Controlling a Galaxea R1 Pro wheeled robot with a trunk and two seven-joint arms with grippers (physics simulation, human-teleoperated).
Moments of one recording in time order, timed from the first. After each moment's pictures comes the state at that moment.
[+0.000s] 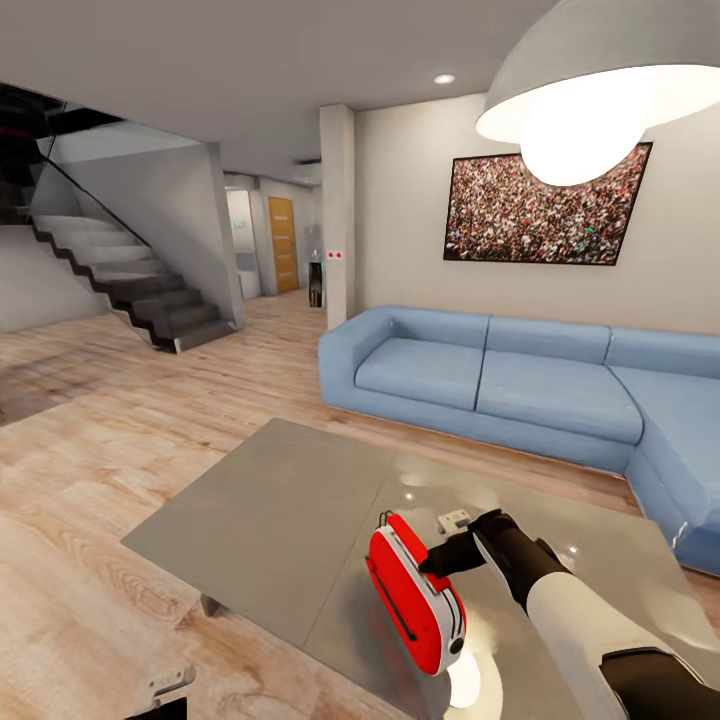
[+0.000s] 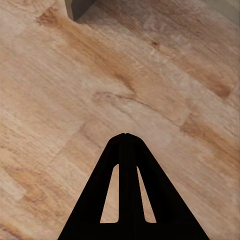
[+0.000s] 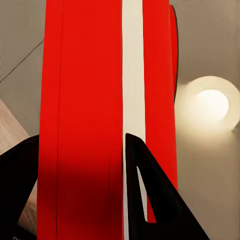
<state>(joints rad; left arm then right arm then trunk) -0.52 0.17 -0.17 0.08 0.46 -0.20 -0.19 -0.81 -0.01 0.12 -0.43 0.25 0.64 0.54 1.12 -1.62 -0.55</state>
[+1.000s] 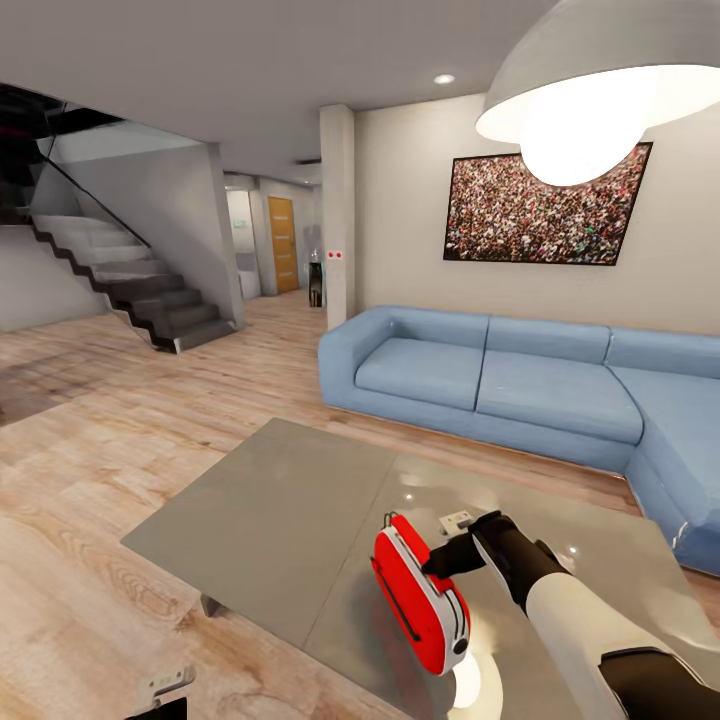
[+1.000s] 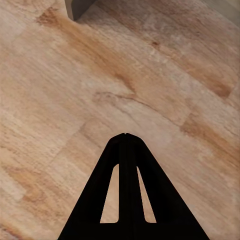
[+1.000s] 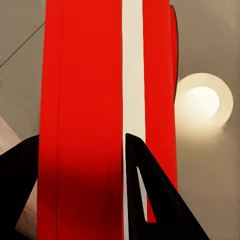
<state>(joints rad) -0.52 0.17 -0.17 0.08 0.46 -0.20 -0.19 -0.81 -0.01 0.12 -0.41 0.25 0.64 0.49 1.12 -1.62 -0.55</state>
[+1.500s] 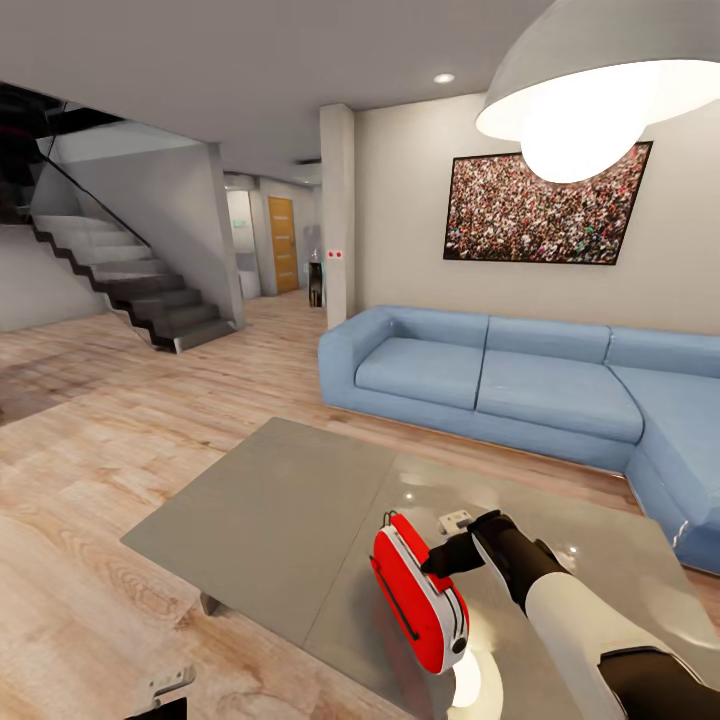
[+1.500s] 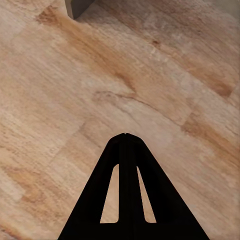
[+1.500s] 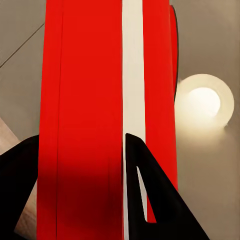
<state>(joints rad) -0.52 0.17 -0.17 0.08 0.46 -0.20 -0.19 -0.81 0.00 0.12 -0.42 0.24 0.64 0.49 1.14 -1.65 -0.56</state>
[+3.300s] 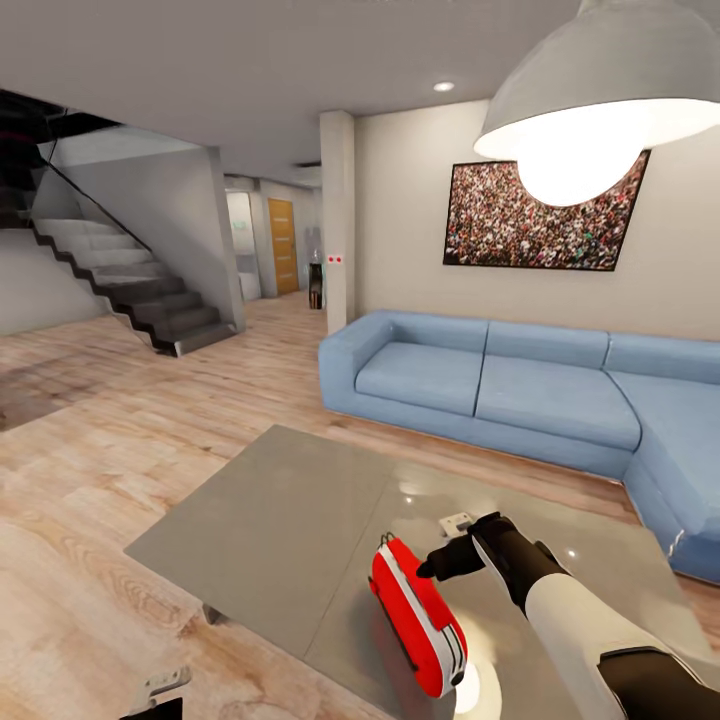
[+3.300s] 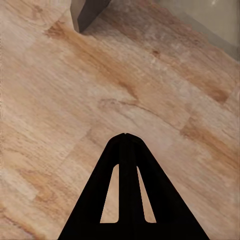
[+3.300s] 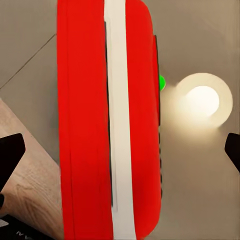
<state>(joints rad) -0.52 0.18 -0.17 0.08 0.45 -0.21 -0.19 -0.81 0.00 0.12 -0.40 0.24 0.64 0.49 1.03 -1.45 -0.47</state>
